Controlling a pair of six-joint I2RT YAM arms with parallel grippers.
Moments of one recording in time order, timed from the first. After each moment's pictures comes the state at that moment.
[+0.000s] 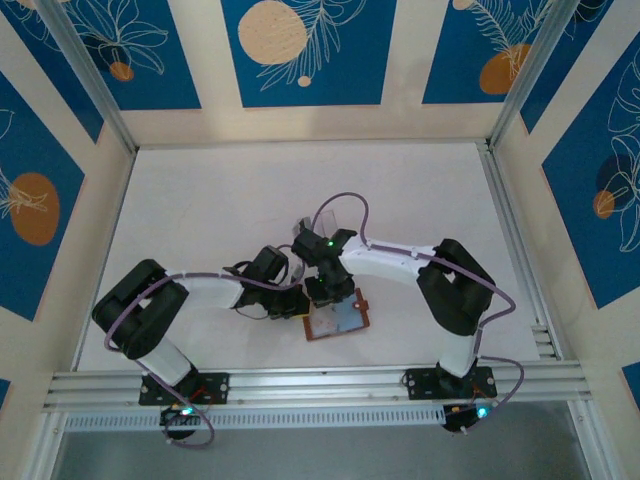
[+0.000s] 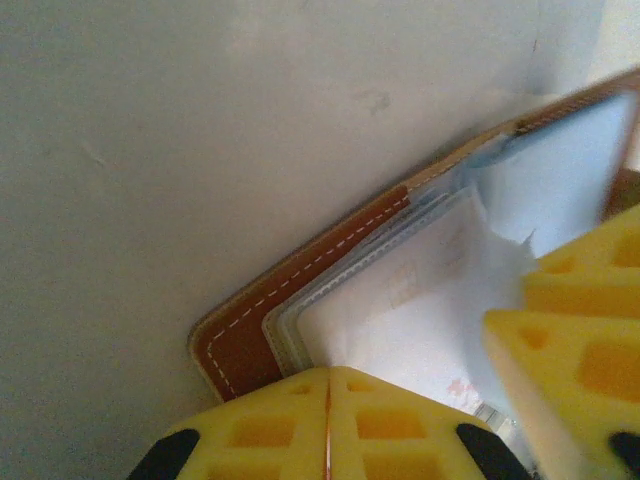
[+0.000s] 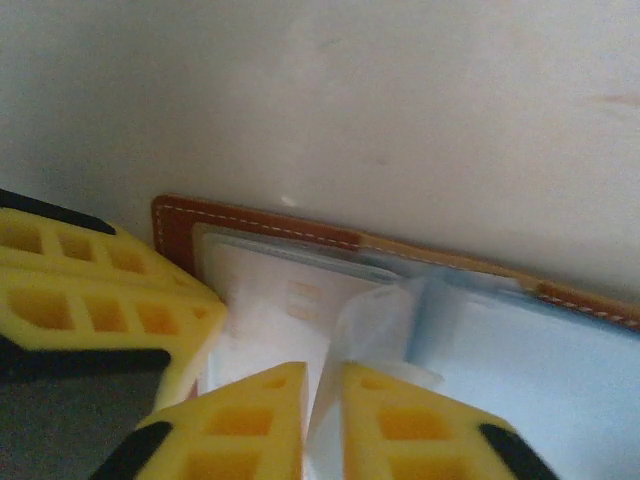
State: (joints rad) left arm -0.72 1.61 0.63 -0.06 0.59 -0.81; right arm 0.92 1.83 1.25 -0.91 -0.16 0.61
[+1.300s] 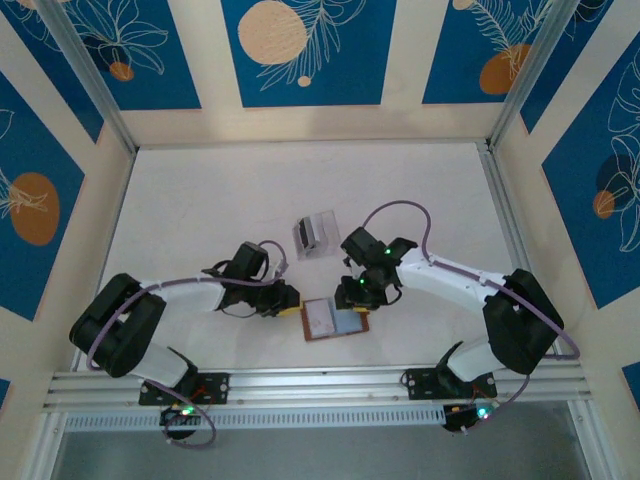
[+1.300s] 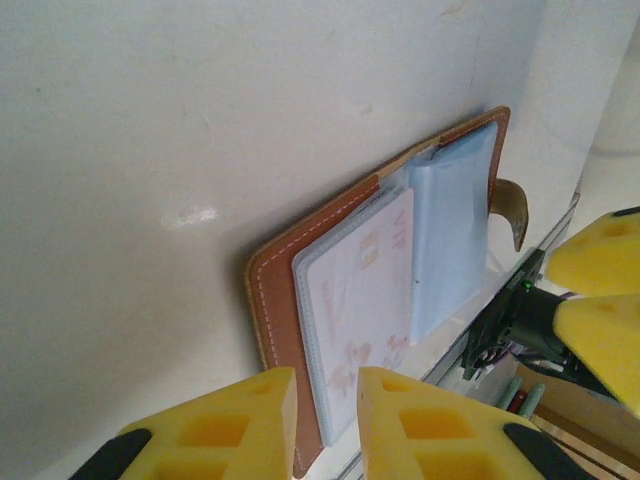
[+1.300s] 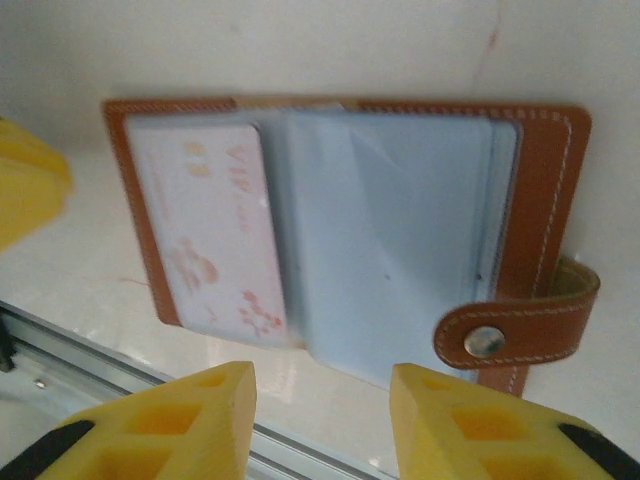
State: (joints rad) left arm -0.60 1.47 0.56 -0.08 0.69 -0.84; right arm 0.76 1.45 0.90 -0.81 -0.32 0.69
